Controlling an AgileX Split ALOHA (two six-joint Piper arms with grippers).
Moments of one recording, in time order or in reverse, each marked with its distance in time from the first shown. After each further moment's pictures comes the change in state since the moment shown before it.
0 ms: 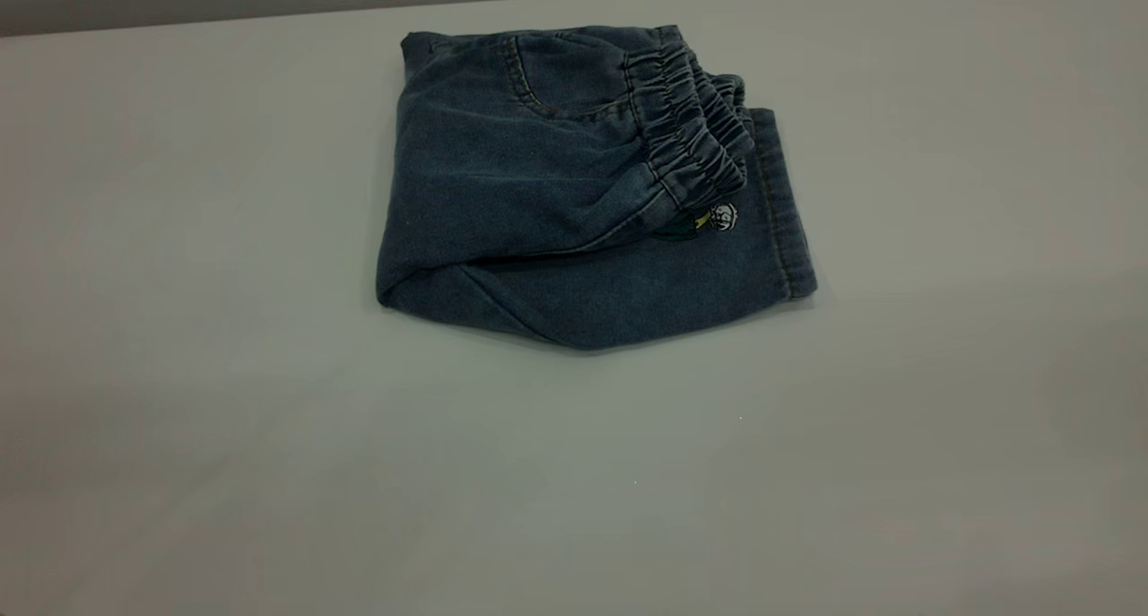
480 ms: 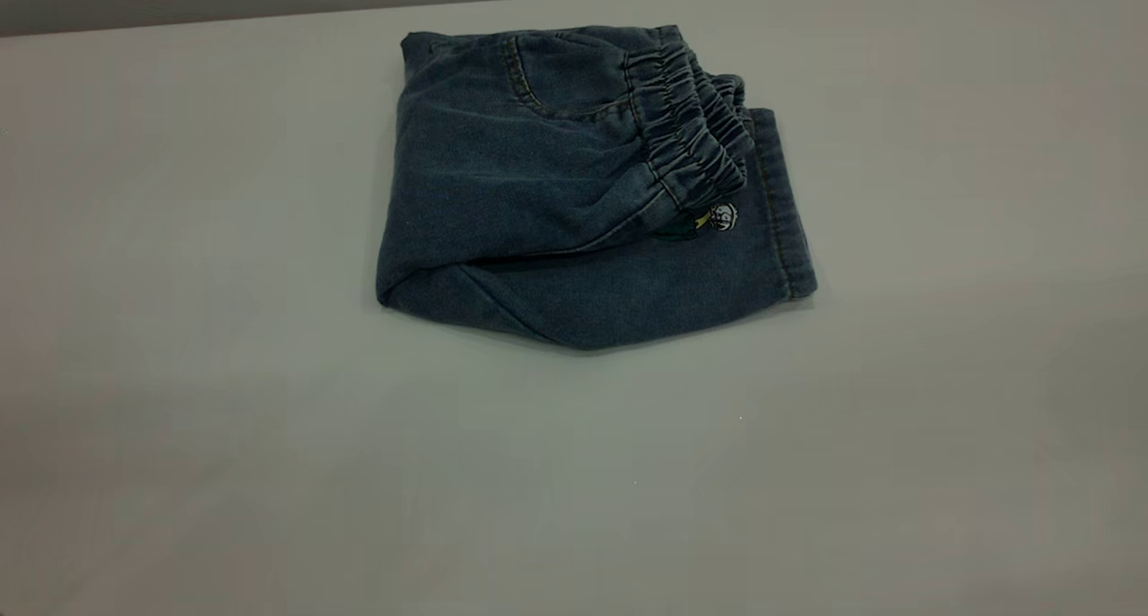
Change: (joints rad) left arm 0.000 0.000 0.000 -0.003 -0.007 0.000; right arm 0.000 0.000 0.000 -0.001 0.002 0.000
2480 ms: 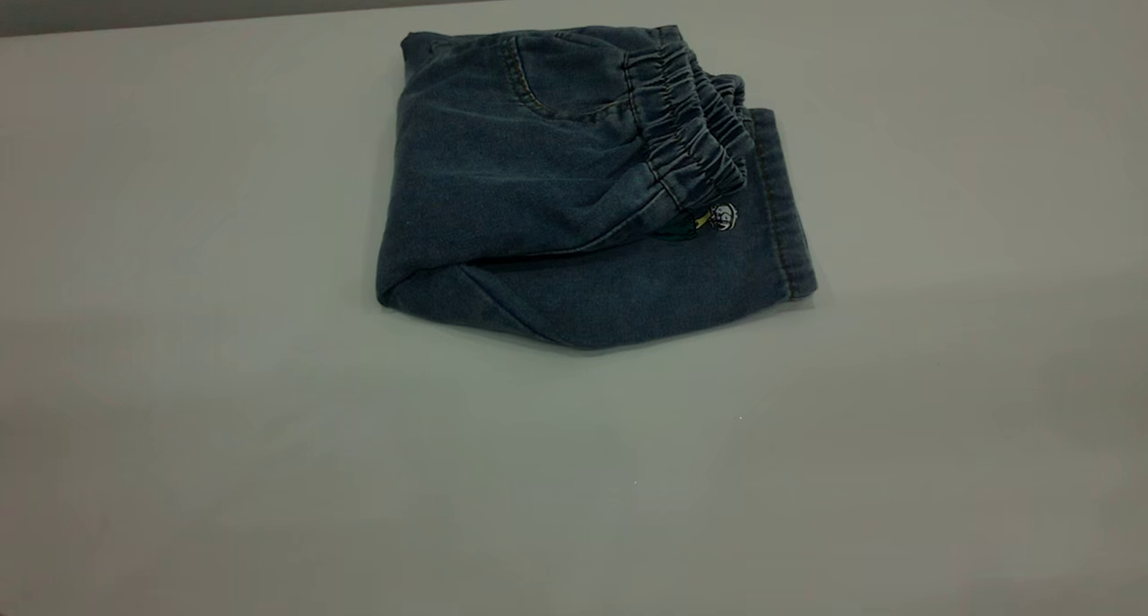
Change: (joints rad) left arm 0.509 -0.157 -0.001 0.005 0.003 0.002; right arm -0.110 0.000 0.000 0.000 0.000 -0.001
